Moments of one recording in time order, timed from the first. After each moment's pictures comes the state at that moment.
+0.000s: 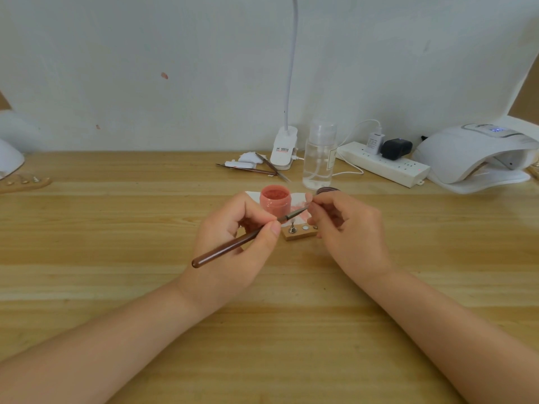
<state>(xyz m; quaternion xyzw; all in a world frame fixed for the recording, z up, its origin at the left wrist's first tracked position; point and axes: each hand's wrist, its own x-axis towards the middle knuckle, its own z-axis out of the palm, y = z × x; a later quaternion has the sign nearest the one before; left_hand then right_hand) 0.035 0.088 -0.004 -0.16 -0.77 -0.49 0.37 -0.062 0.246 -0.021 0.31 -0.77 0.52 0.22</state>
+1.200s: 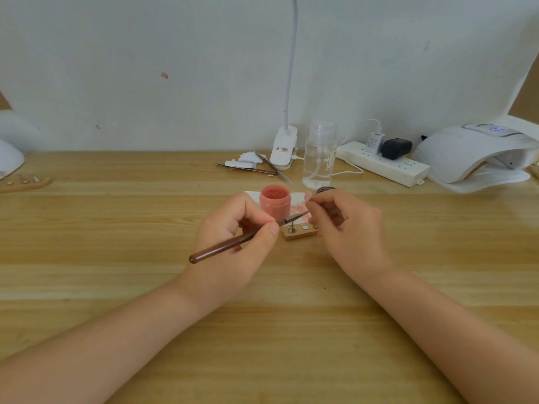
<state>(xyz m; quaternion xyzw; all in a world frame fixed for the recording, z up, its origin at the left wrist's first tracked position) 0.035 0.086 -0.005 -0.14 -0.78 -0.51 0.34 -0.059 0.246 -0.018 0.30 -0.77 0.51 0.23</state>
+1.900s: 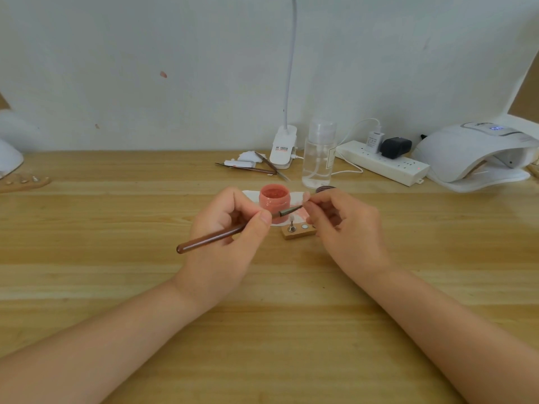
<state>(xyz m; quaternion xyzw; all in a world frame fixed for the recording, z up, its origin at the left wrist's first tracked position) 0.036 0.089 -0.001 -0.12 -0.74 -0.55 0.38 -0.057 0.245 -0.016 0.30 -0.78 0.51 0.21</state>
